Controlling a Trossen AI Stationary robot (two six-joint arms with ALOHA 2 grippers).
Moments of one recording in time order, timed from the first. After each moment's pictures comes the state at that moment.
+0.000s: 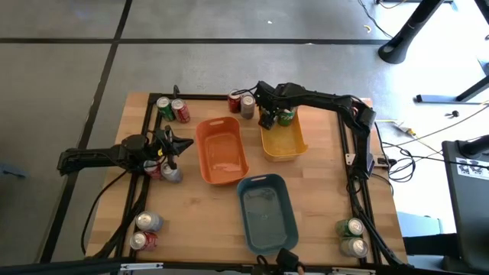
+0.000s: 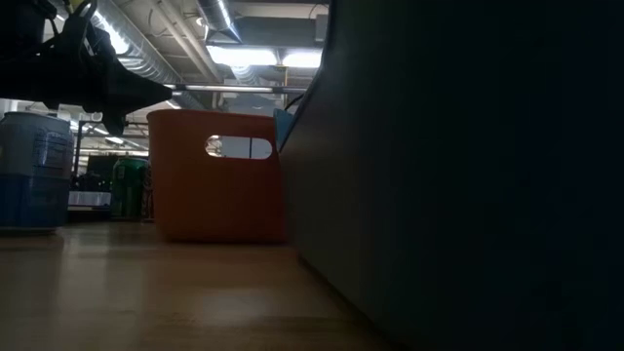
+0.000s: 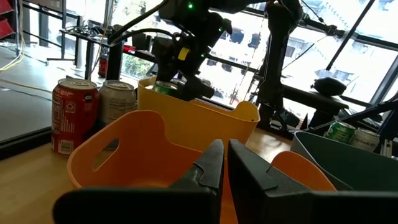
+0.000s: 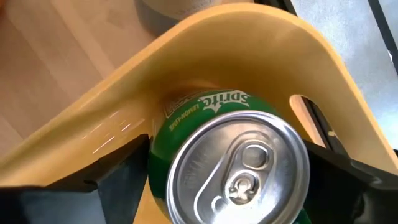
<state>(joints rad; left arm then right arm) 0.09 0.03 0.01 0.05 -0.25 -0.25 -0.48 1.98 1.62 -0.90 0.19 -0.01</state>
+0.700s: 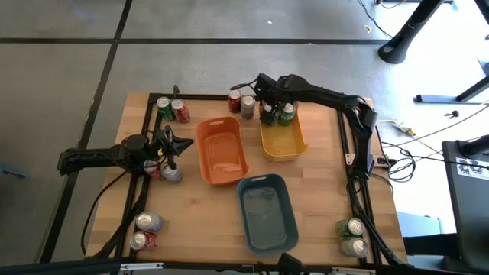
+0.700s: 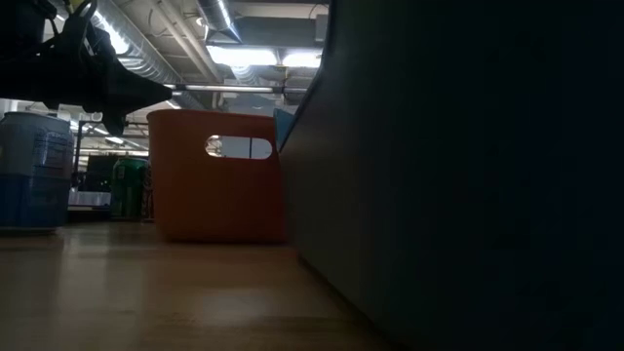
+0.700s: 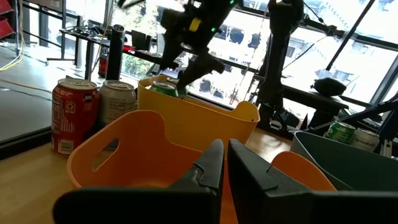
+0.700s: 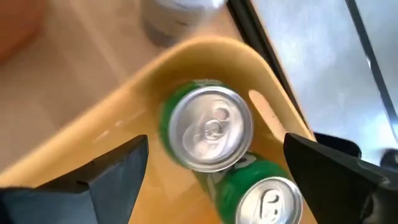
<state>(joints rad) 0.09 0.03 0.01 0.05 -0.25 -0.25 -0.45 1.95 1.81 -1.11 0.22 -0.02</state>
